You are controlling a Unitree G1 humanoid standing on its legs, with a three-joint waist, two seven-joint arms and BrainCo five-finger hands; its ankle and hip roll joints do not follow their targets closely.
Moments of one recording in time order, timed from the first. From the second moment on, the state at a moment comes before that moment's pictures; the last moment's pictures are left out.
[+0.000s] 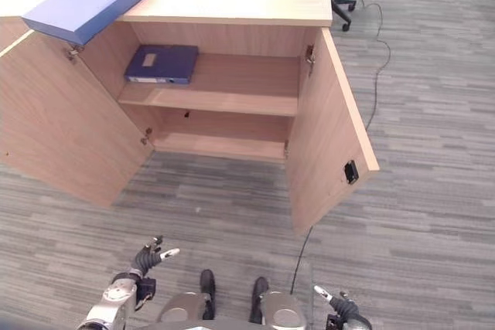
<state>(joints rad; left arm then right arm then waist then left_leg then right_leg) 0.02 0.28 -0.20 0.75 -0.25 -0.09 0.04 0.03 -0.30 0.03 1.19 0.41 -0.06 -0.06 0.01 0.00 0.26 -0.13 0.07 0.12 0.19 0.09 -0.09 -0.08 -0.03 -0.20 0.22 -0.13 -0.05</state>
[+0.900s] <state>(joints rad) -0.07 0.33 -0.24 0.79 -0.25 -0.09 0.03 0.04 -0.25 -0.03 1.23 0.39 -0.03 -0.04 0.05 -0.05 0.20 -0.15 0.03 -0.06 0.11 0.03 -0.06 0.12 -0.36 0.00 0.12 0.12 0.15</state>
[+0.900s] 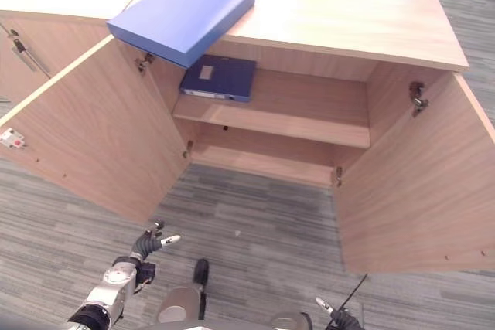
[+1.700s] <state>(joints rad) 0.01 0.31 -0.20 0.79 -0.25 -0.09 0.05 0.04 -0.26 -0.01 1.16 0.41 -0.05 -0.04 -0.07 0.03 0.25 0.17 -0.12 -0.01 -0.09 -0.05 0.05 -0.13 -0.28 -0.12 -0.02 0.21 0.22</state>
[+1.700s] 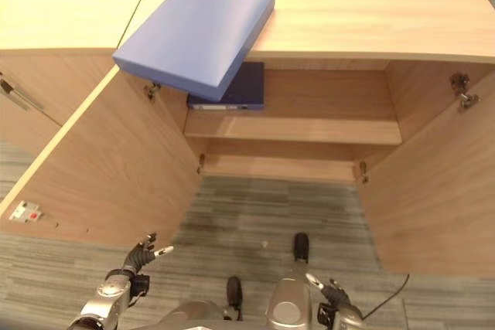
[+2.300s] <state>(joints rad) -0.05 0.24 -0.20 0.80 -0.26 -0.11 0.05 -0.04 -0.37 0.00 1.15 0.45 -0.06 -0.05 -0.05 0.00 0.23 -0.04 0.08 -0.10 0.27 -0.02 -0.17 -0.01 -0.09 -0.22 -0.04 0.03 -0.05</state>
